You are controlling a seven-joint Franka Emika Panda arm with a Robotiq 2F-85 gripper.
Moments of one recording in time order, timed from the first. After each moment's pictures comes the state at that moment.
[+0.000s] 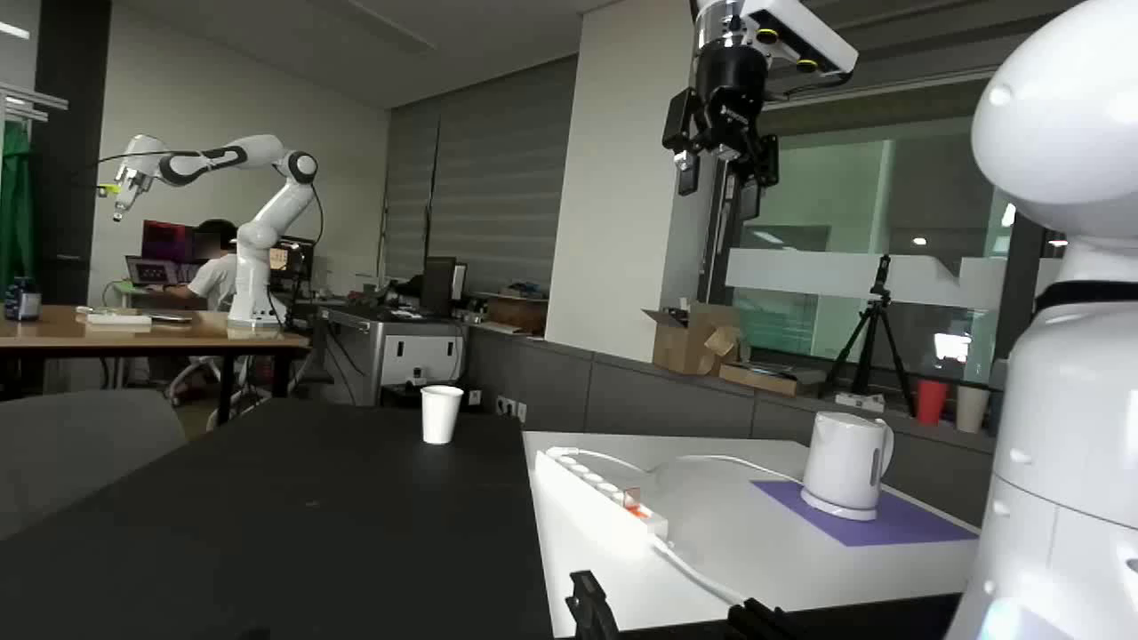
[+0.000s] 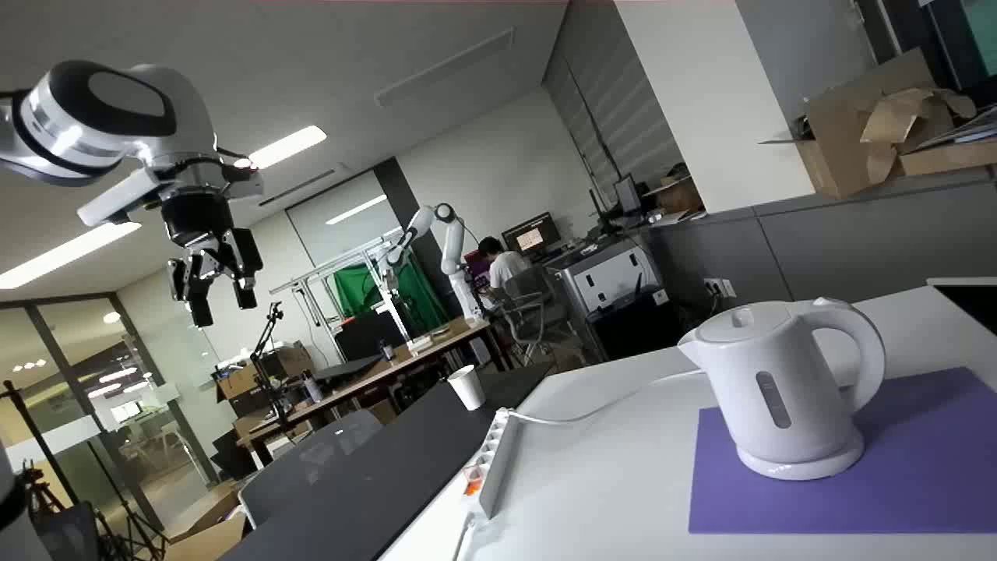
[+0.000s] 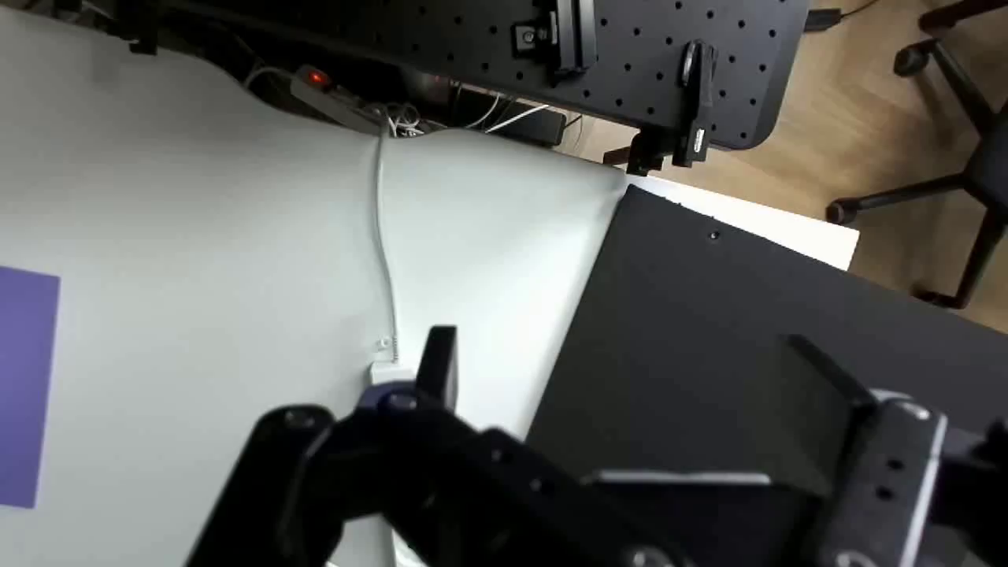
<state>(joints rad) 0.15 -0.67 0.05 -2.50 0.14 1.69 -0.07</state>
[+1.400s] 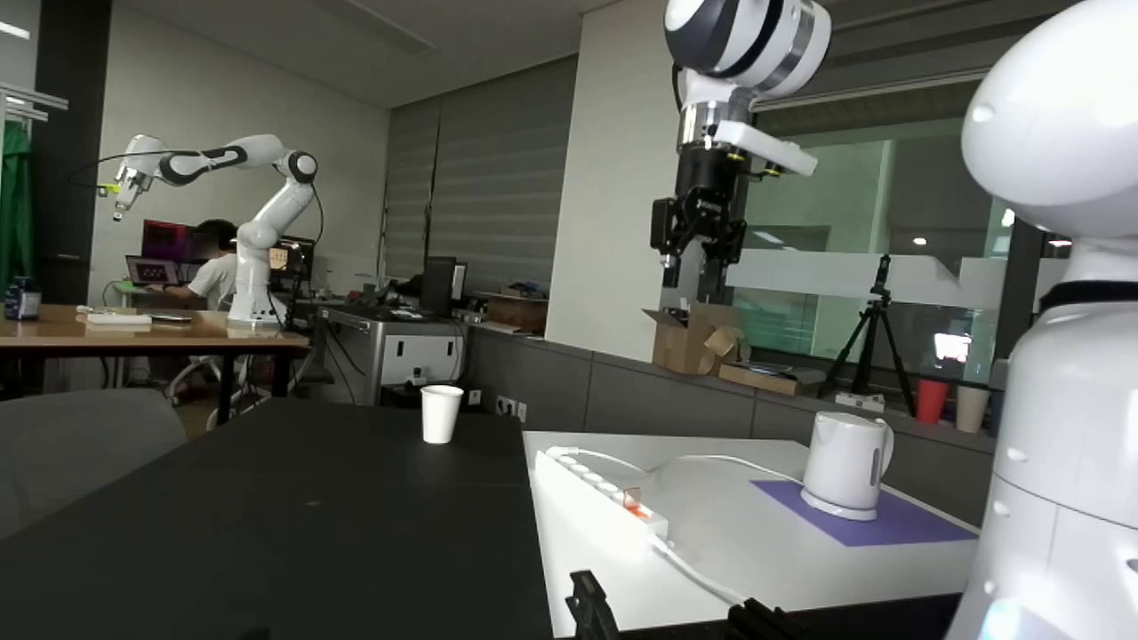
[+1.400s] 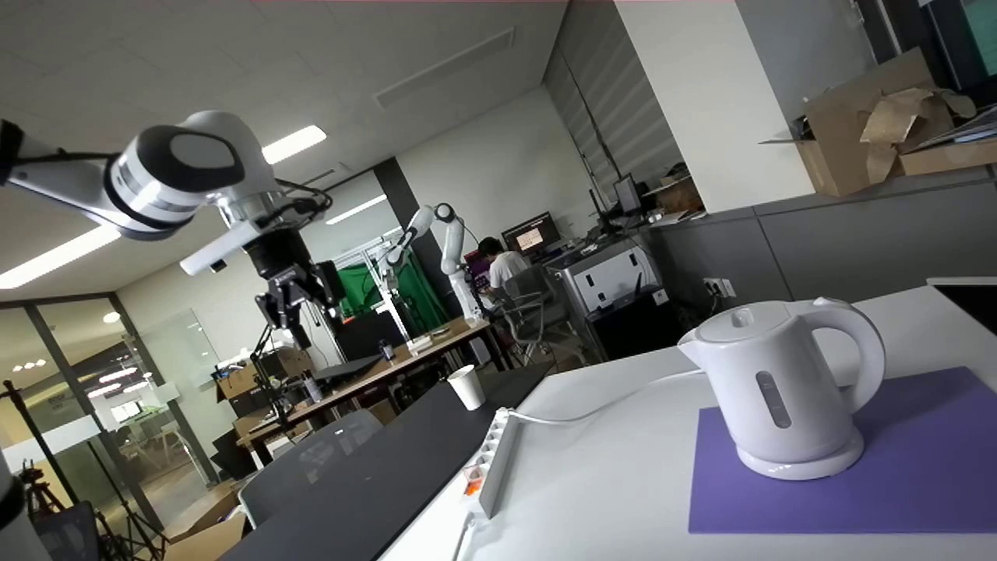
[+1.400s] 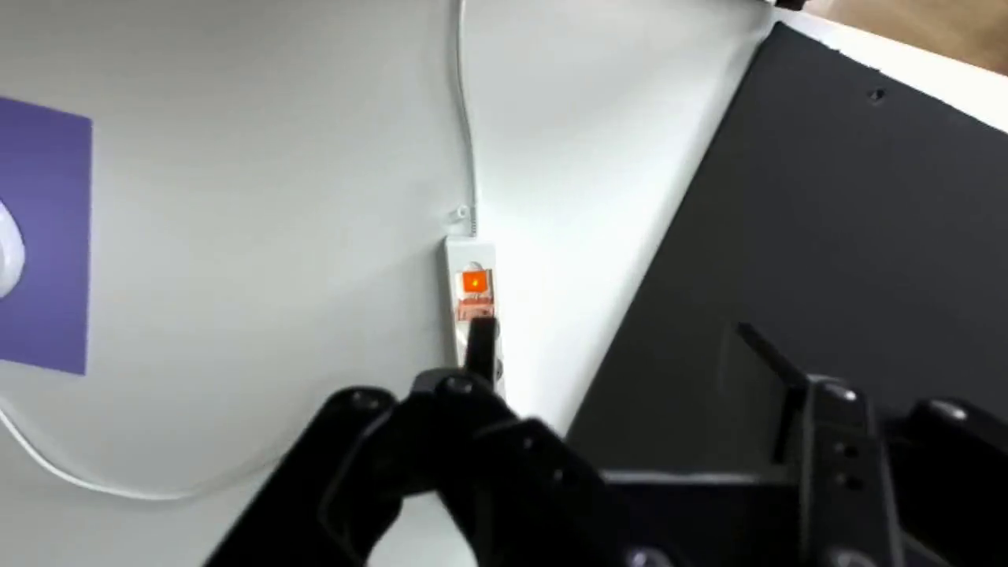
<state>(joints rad) 0.09 -0.45 0.05 -2.59 0.06 2.15 -0.14</state>
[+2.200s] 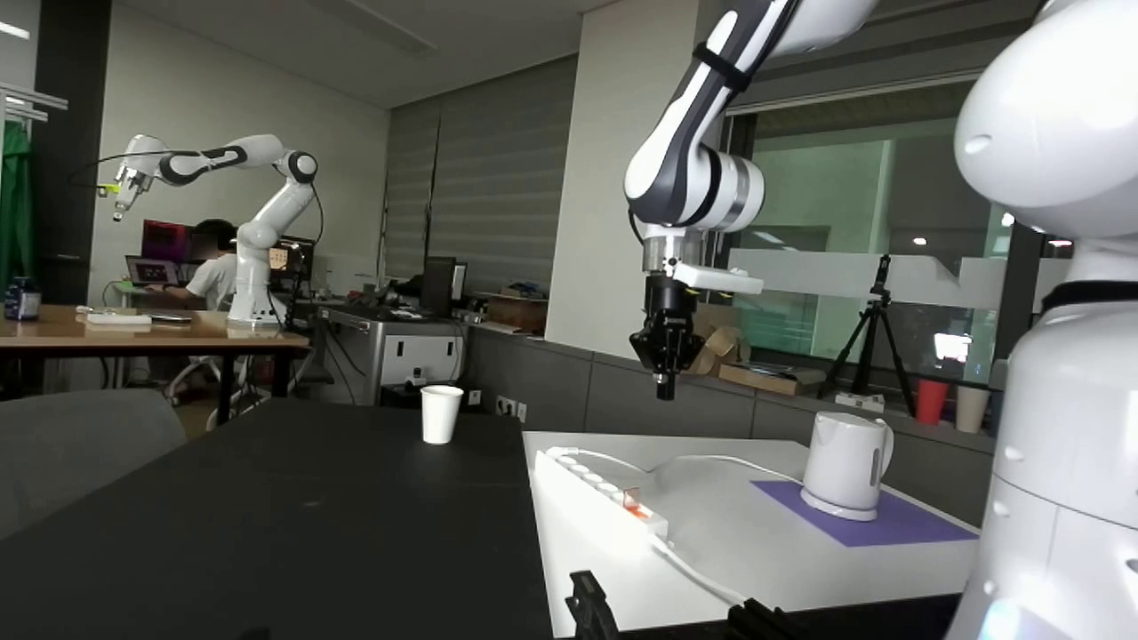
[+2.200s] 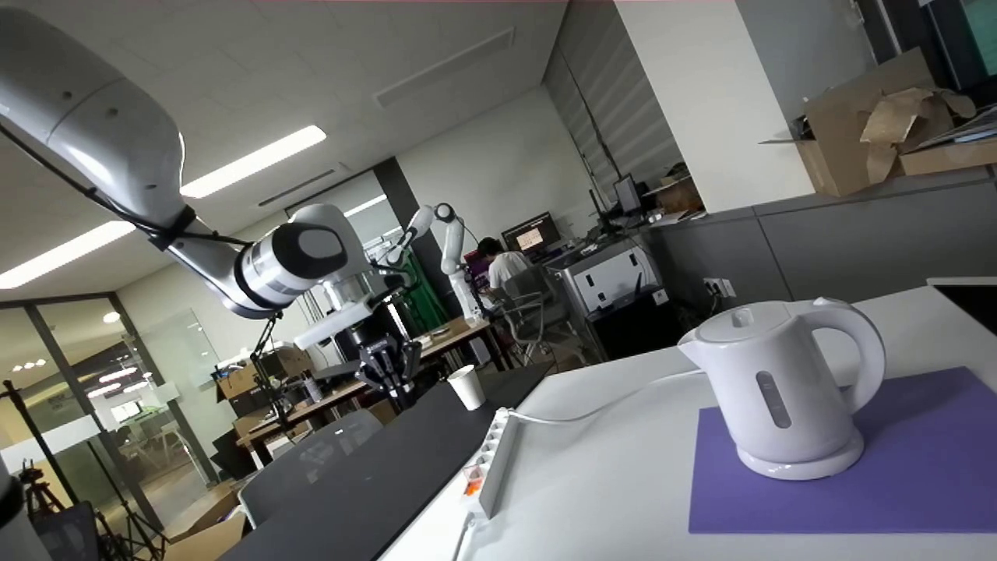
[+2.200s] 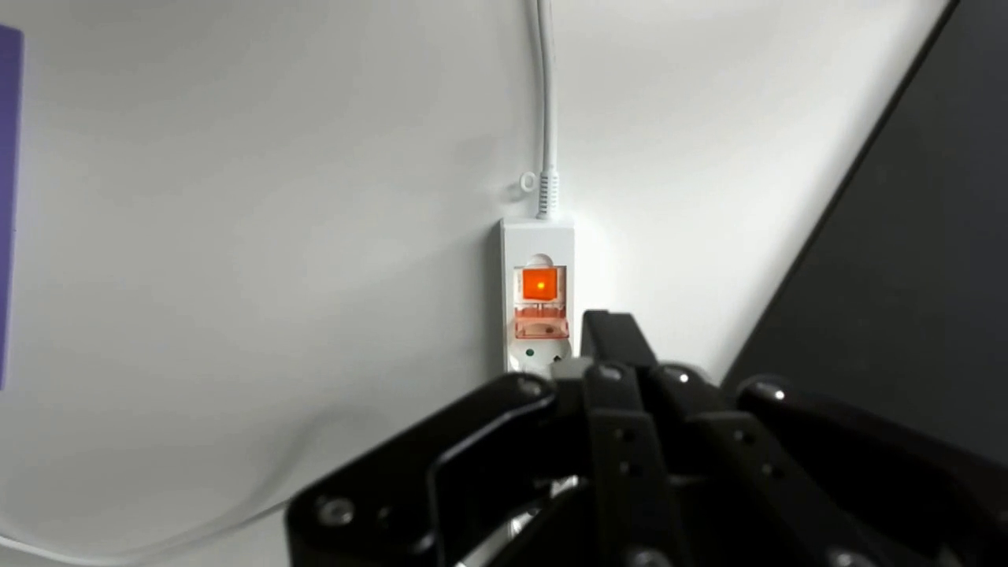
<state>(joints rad) 0.06 0.06 0.05 -2.49 -0.06 2.50 -0.13</state>
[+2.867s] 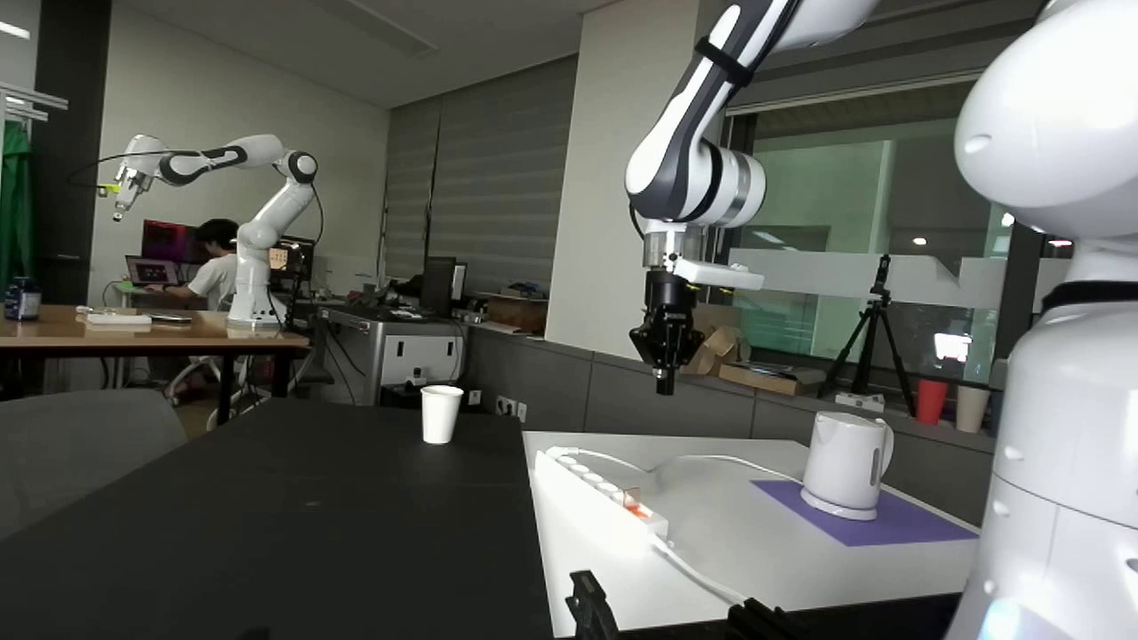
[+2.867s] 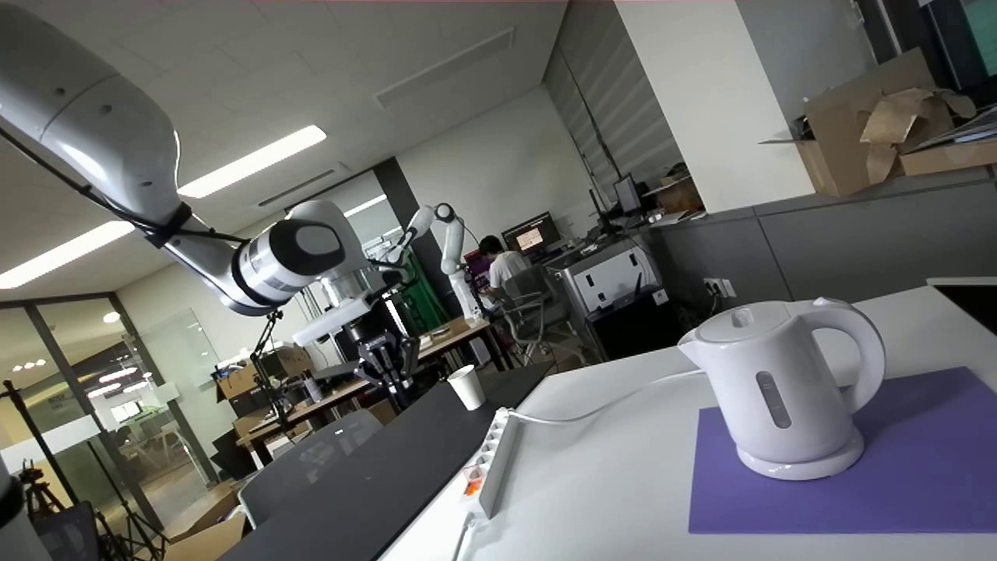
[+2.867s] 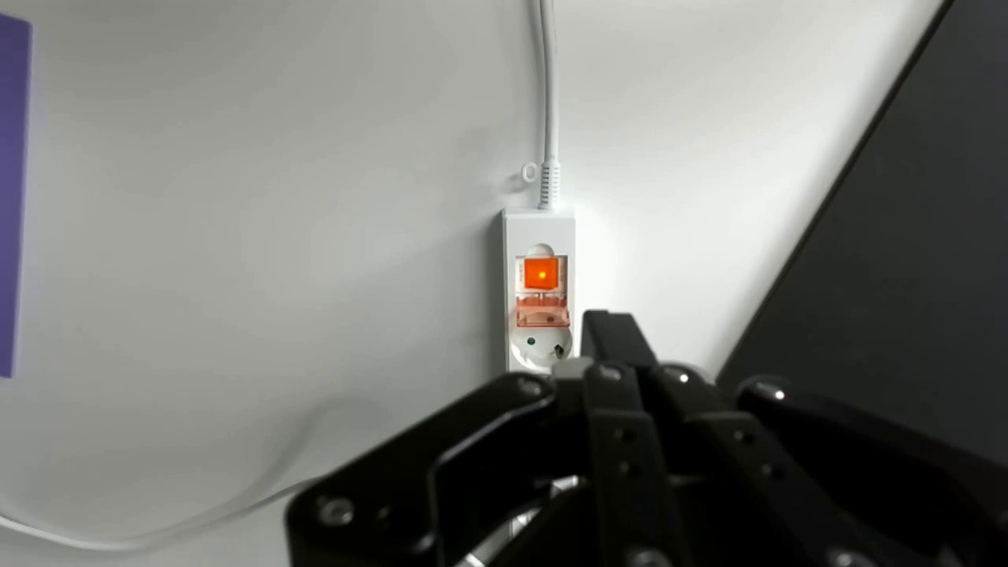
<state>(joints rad) 0.06 0.04 0.05 -2.49 -0.06 2.50 -0.13</state>
